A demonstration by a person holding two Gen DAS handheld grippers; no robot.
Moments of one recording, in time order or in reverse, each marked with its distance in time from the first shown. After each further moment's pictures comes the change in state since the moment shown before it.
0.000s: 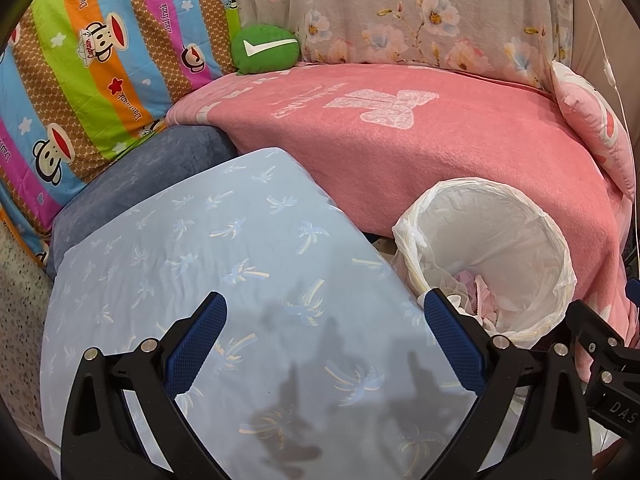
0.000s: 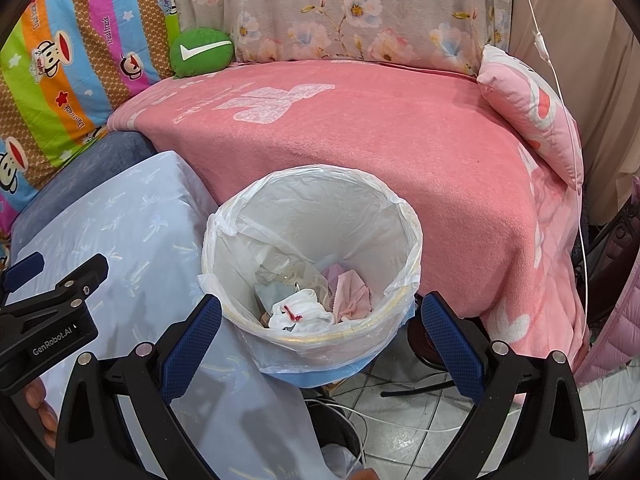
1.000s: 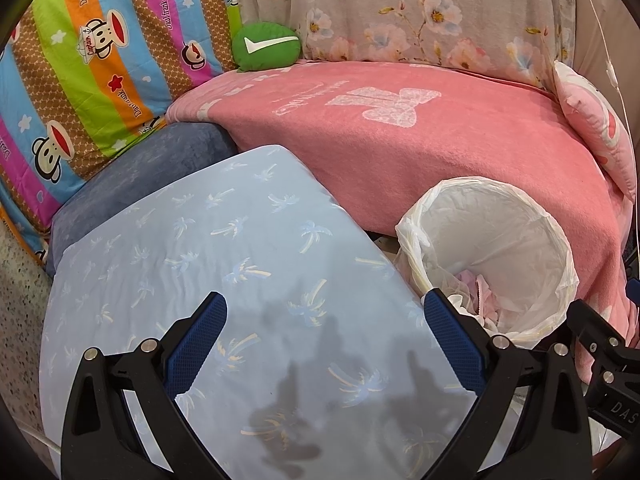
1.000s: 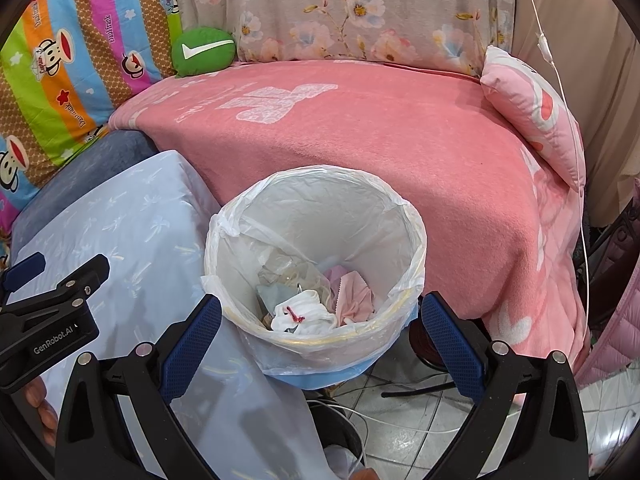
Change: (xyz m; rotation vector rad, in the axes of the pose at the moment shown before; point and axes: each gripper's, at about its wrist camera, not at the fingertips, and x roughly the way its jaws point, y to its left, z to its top) left arm 0.002 0.006 0.002 -0.006 0.009 -0.004; right arm -0.002 0.001 0.002 0.002 0.000 -0.001
